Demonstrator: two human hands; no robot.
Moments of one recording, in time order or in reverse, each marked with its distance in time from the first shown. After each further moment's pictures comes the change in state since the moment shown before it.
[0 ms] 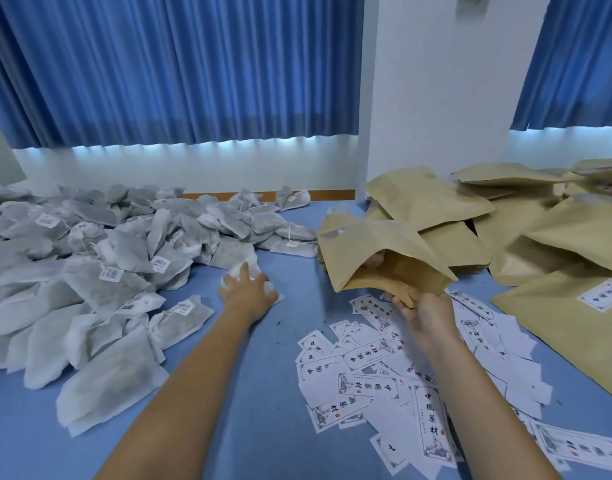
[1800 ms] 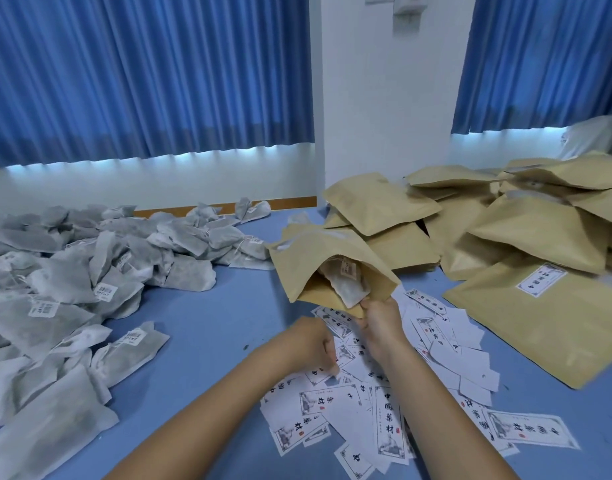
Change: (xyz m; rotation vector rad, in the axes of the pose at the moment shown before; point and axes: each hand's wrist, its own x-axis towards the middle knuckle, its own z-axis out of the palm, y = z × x) left_hand -0.123 0.117 -0.044 -0.248 -0.482 0.593; right_hand 0.021 0.023 -0.008 -0.188 0.042 -0.021
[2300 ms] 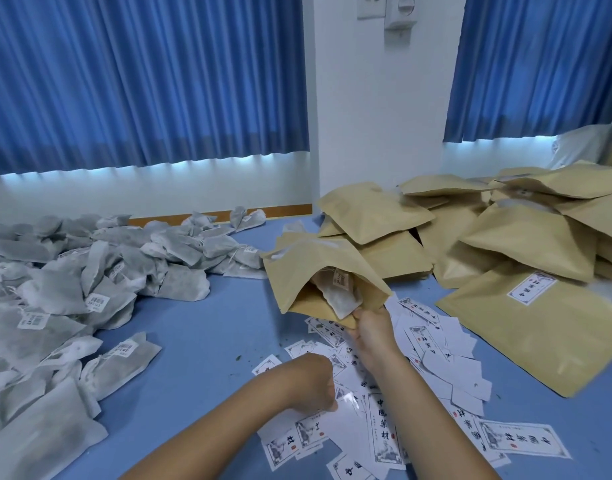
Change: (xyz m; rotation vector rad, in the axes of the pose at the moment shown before) left_hand 0.001 0.004 0.020 0.179 -0.210 -0.012; right_hand -0.001 -0.001 0.000 0.062 -0.044 0.012
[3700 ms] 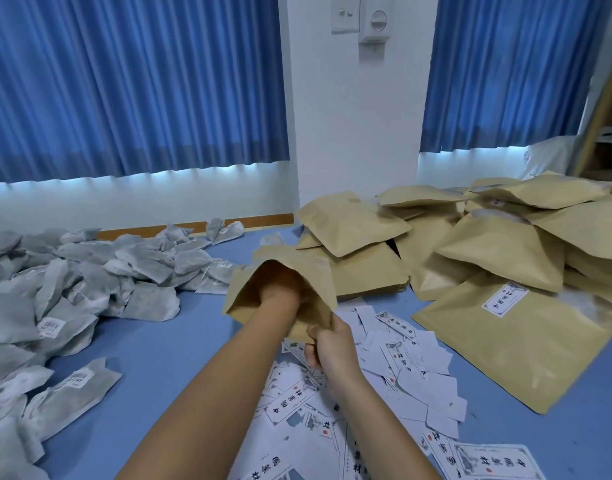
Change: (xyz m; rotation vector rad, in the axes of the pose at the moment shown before) left_hand 0.103 0.000 -0.101 0.135 0.661 -0.407; right_hand -0.029 -0.015 0.017 -0.260 -0.086 0.009
